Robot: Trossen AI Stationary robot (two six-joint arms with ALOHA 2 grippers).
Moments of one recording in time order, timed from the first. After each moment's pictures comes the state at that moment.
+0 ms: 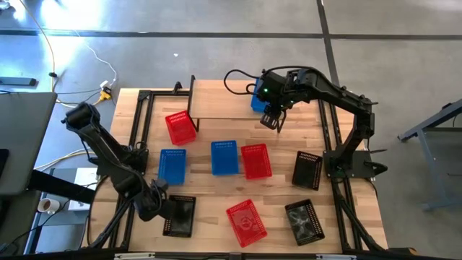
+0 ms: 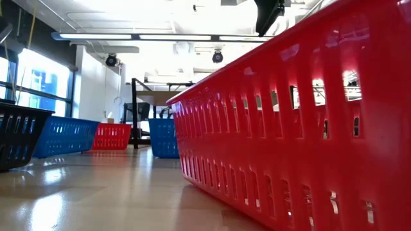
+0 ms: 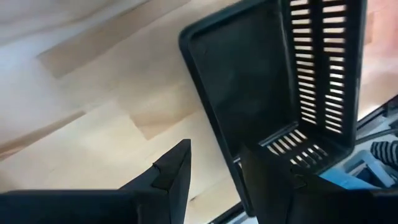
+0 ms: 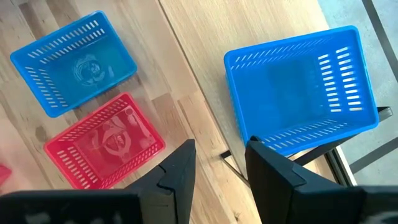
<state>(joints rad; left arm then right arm) -0.78 1.28 0.71 -0.61 -0.09 -2.01 -0.25 1.73 2.08 -1.54 0.18 0.13</state>
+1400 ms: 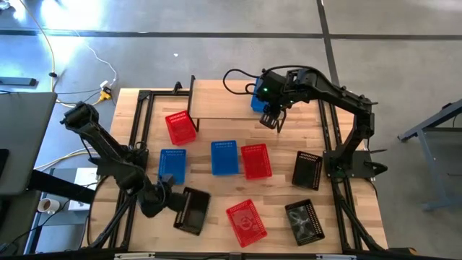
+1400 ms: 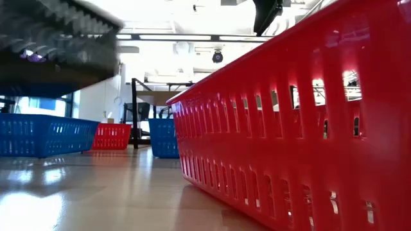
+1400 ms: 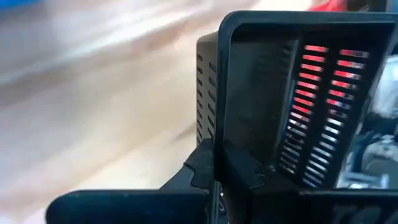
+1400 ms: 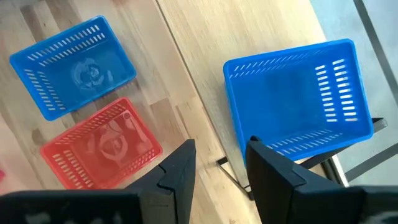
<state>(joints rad) -0.70 1.24 0.71 -0.42 -0.39 -1.95 -0.25 1.73 2.08 -1.52 0.19 0.10</state>
